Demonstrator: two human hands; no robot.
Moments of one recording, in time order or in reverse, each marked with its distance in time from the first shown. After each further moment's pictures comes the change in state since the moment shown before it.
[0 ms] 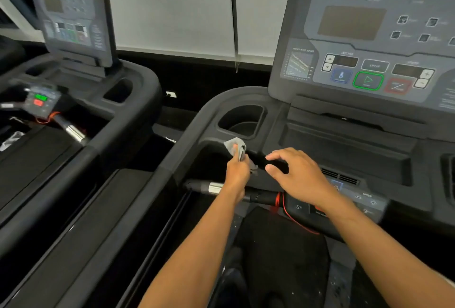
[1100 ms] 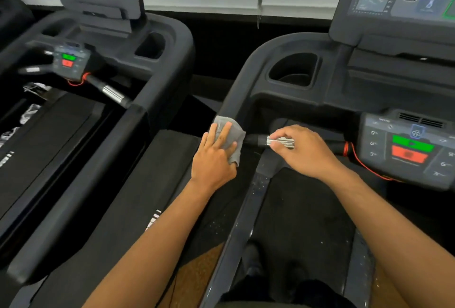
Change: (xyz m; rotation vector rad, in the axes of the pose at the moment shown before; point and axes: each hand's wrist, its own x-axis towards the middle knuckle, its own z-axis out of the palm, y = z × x) left_hand -0.035 -0.068 -0.253 1.550 0.070 0.717; right_hand -0.022 -0.114 0.122 0.086 -0.061 0.047
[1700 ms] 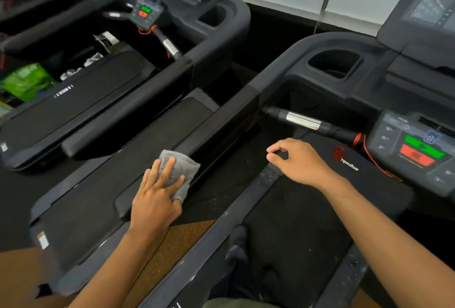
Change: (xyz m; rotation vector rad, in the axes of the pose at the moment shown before) left_hand -0.304 0.023 0.024 0.016 0.114 -0.510; right_hand -0.090 -0.003 0.030 -0.111 -0.319 -0.211
